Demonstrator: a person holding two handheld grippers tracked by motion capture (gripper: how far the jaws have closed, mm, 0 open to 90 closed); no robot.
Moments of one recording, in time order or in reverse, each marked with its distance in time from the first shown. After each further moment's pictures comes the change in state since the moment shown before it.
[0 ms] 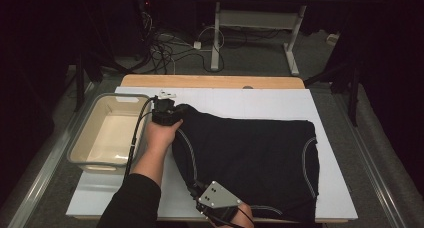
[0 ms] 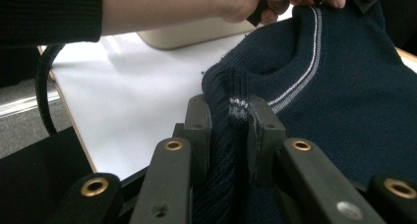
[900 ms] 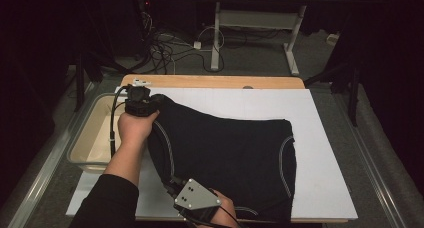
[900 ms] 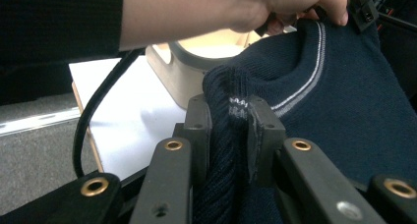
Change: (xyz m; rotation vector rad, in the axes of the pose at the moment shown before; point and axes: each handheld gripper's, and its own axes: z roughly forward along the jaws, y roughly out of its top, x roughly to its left) left arm 0.026 0.023 -0.067 0.034 0.146 -0.002; right arm 0.025 0.050 0.008 -0.093 0.055 -0.079
